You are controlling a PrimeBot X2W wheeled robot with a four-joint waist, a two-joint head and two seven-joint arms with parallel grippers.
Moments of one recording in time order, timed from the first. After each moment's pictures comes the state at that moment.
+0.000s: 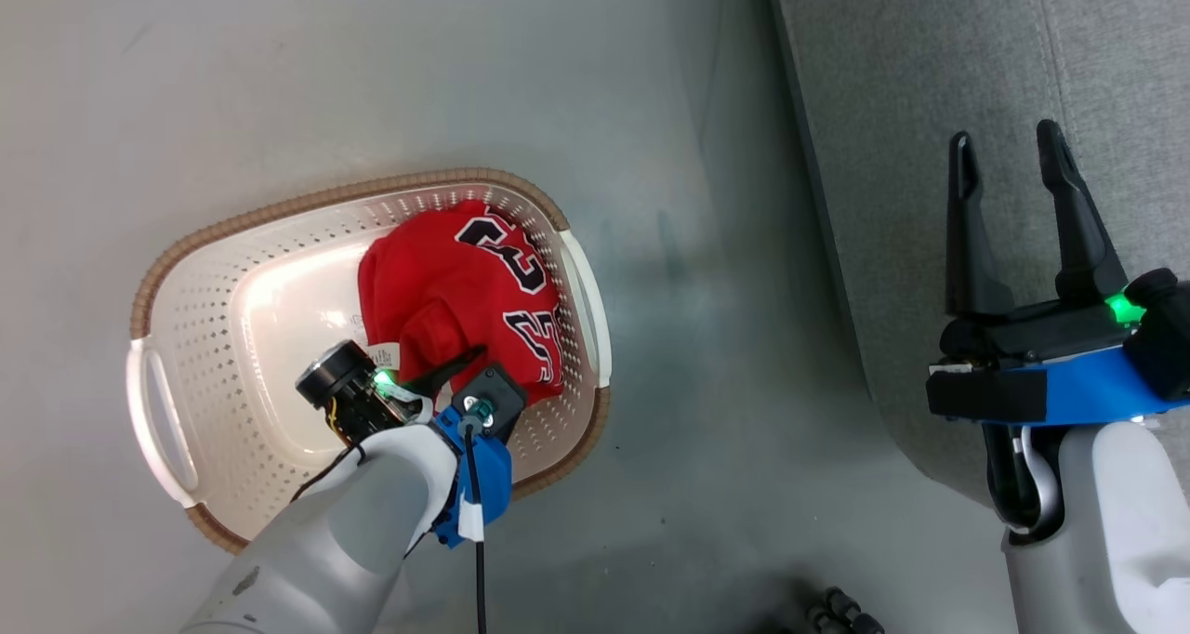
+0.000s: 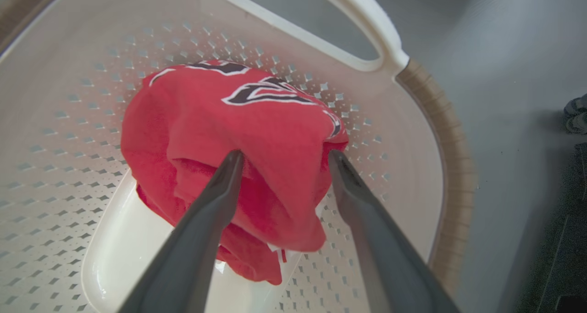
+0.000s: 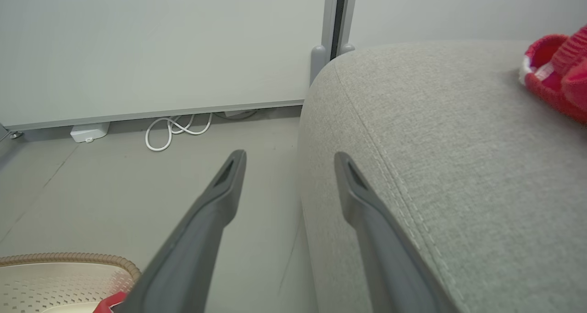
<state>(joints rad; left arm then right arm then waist) -0.80 0.09 -1.14 1.24 -0.36 -0.13 -0.26 -0.37 -0.05 -0.03 0.05 0.14 0.13 -0.26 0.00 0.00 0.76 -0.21</state>
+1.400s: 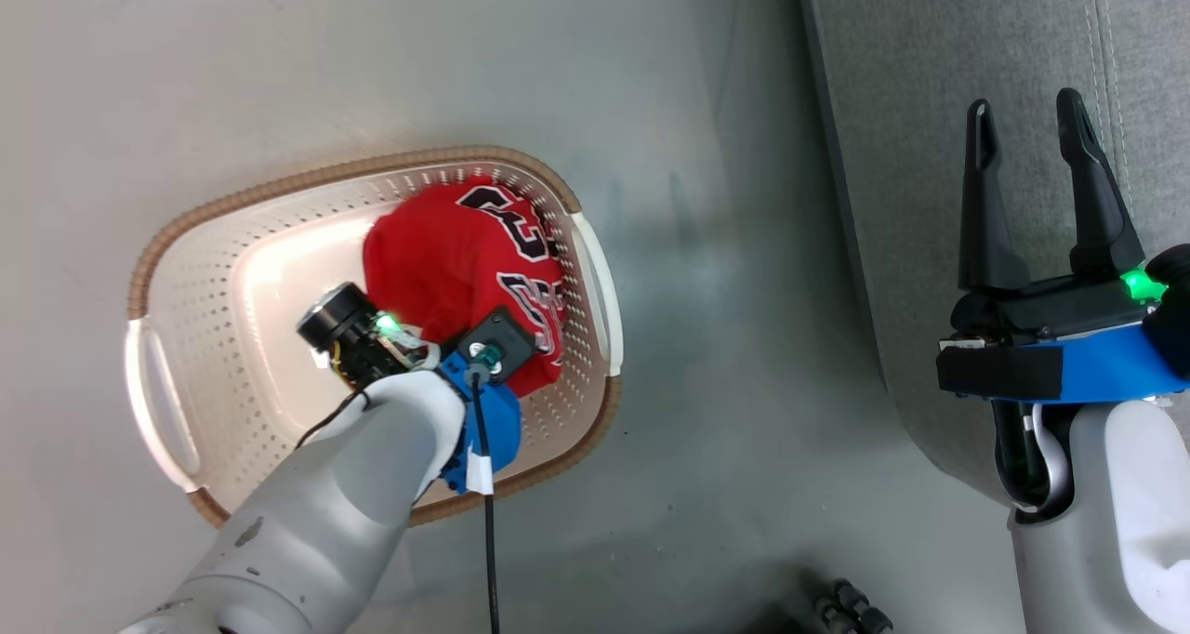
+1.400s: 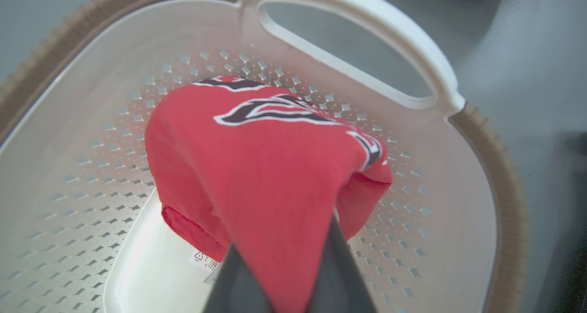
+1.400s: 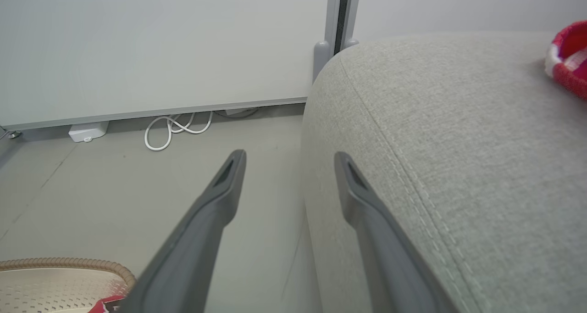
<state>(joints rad) -0.90 0.07 -1.19 1.26 -0.42 -0.12 -0.26 -0.41 -0.05 -0.04 0.05 0.15 0.13 -0.26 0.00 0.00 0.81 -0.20</state>
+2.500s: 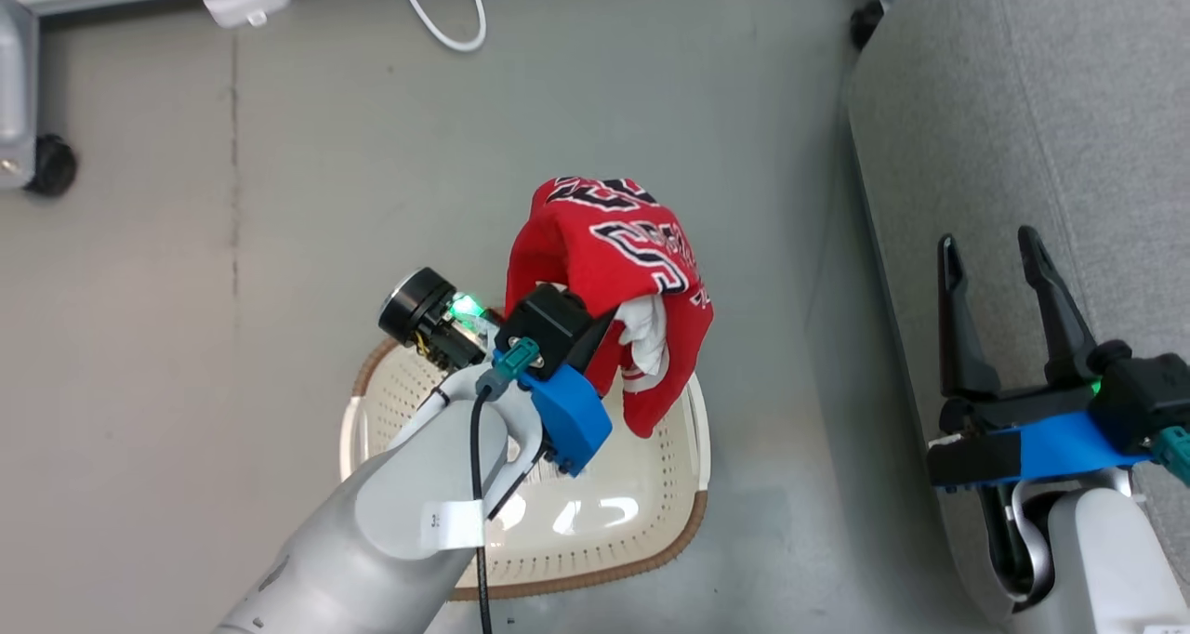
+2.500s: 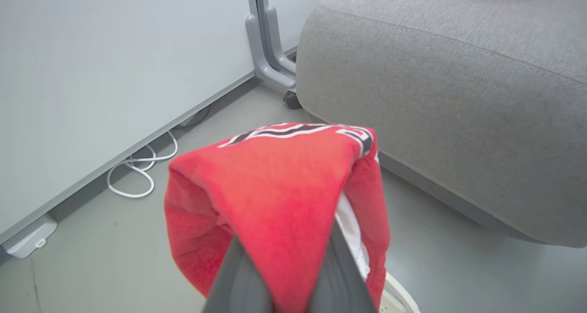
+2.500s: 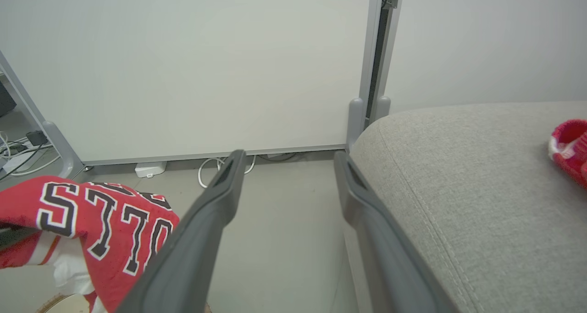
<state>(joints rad) -0.74 0.10 -0.86 0.74 -0.36 -0.09 -0.26 -0.27 -0.05 -0.07 0.15 0.09 0.13 -0.26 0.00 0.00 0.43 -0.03</state>
